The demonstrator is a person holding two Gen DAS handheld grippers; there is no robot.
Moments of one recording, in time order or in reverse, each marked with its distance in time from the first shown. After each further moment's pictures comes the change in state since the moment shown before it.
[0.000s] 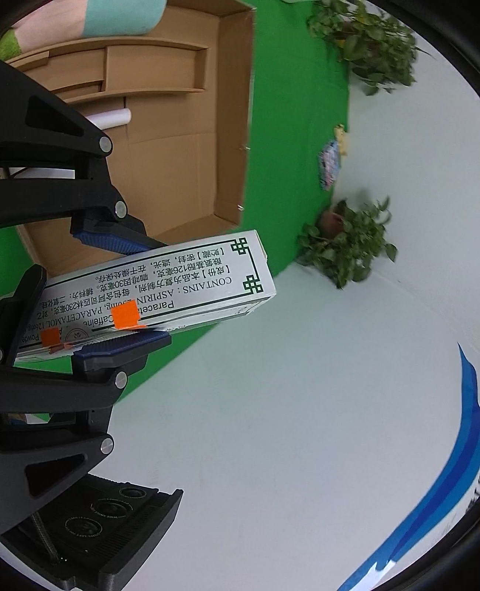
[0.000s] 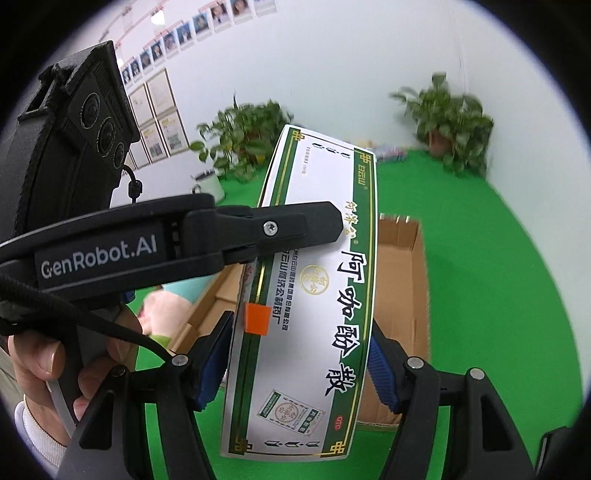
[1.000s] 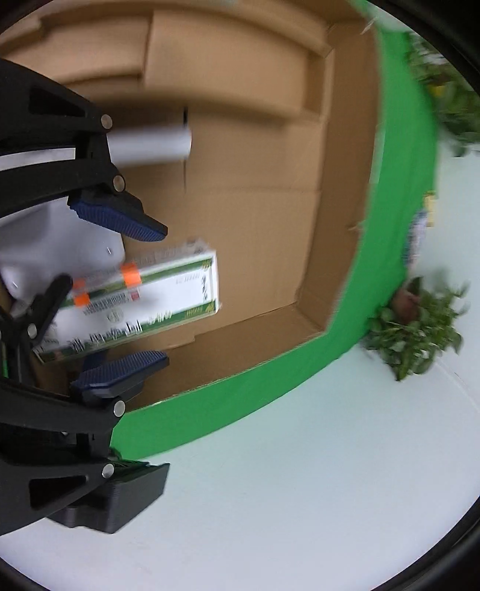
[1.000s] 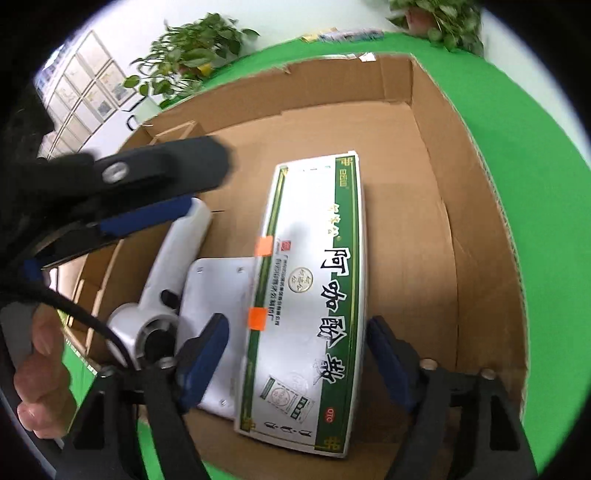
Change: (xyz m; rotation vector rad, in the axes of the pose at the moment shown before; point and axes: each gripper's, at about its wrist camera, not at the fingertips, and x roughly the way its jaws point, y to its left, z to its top) left arm 0.108 0.136 -0.075 -0.152 0.170 0.187; right arm 0.117 -0.048 -0.063 0.157 0.310 -0.018
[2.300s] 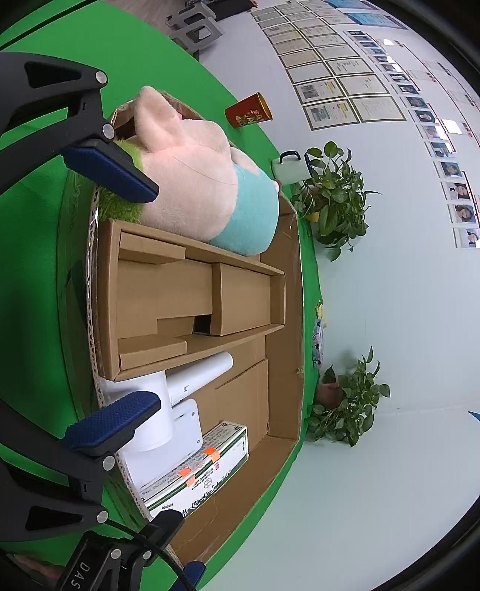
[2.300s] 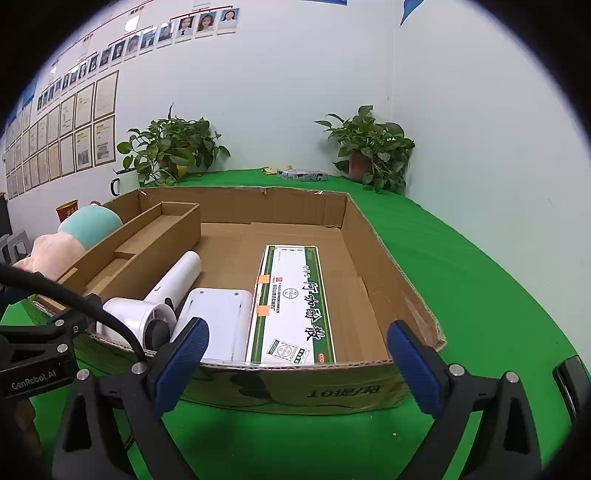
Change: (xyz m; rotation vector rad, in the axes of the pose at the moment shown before) left arm -0.078 0.042 -0.149 0.217 -0.432 0.593; right arm -0.035 0.041 -0.076 -0.100 -0.593 -0.375
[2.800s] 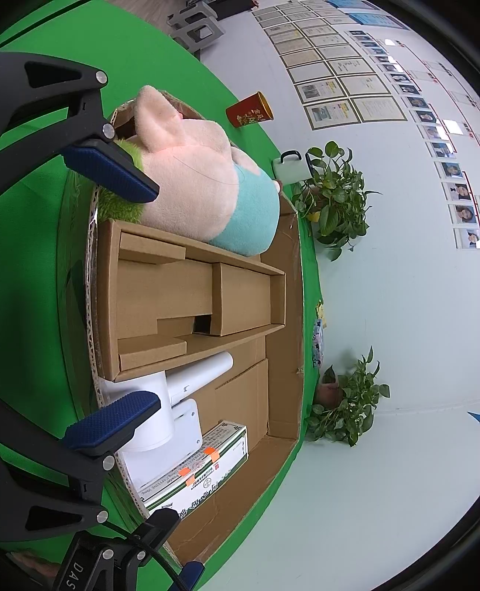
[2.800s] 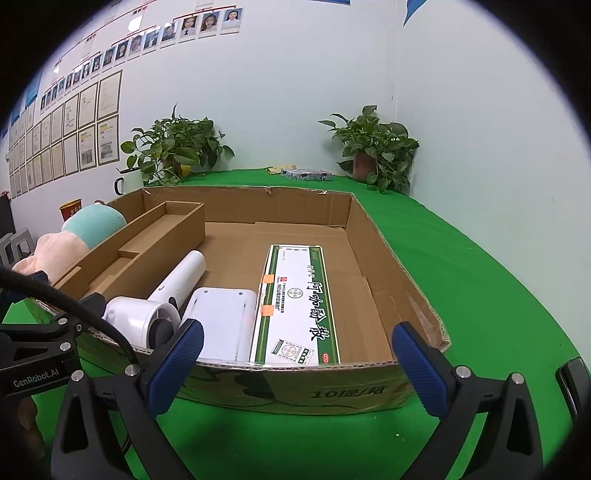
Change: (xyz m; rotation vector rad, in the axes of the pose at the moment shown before) left arm 0.001 0.000 0.000 -0.001 0.001 -0.001; right arm -0.001 0.001 0.000 -0.007 0.002 0.016
